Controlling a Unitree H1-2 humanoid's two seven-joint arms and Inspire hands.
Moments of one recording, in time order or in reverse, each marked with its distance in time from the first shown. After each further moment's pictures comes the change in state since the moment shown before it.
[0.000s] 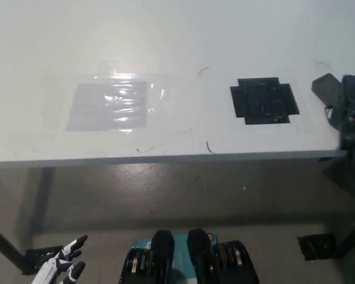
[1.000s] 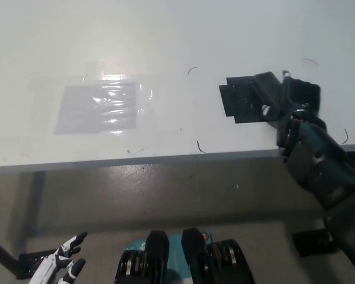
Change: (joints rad) left_arm -0.007 0.009 -0.001 -0.005 -0.001 0.006 0.000; right_arm -0.028 0.189 -0.306 -0.018 0.026 -0.038 -0.011
